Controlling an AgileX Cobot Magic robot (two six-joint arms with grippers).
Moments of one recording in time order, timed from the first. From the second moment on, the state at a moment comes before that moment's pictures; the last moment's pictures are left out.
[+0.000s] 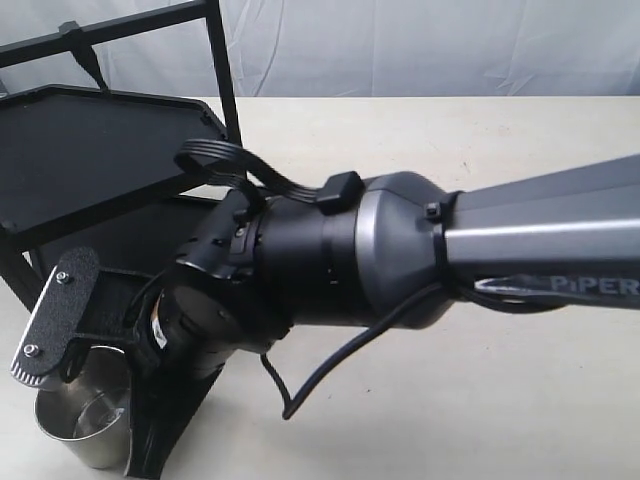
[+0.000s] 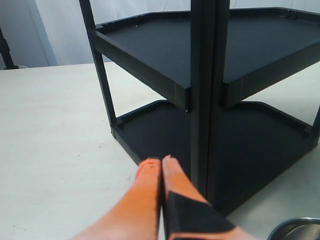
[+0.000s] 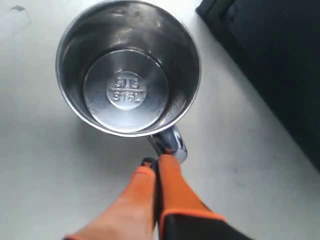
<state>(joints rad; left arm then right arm) -0.06 0.00 0.00 0.03 0.32 0.01 1.02 1.88 -1.26 0.05 0.51 -0.39</state>
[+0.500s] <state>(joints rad) -0.06 0.00 0.00 0.03 0.32 0.01 1.02 1.92 -1.26 0.07 0.54 -0.39</state>
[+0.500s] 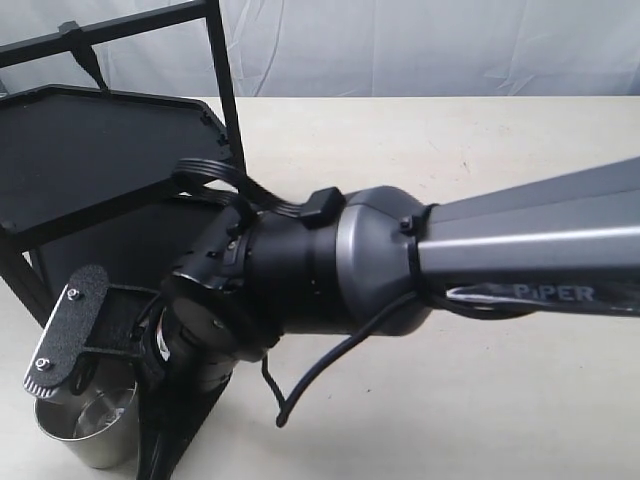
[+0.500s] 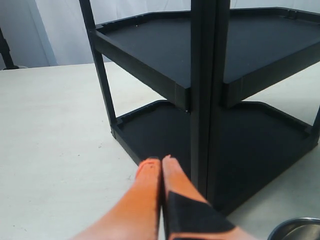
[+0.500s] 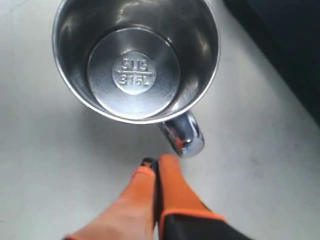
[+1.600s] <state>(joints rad) -0.06 0.00 0.00 0.03 0.32 0.01 1.01 1.94 -1.27 -0.04 0.55 -0.14</state>
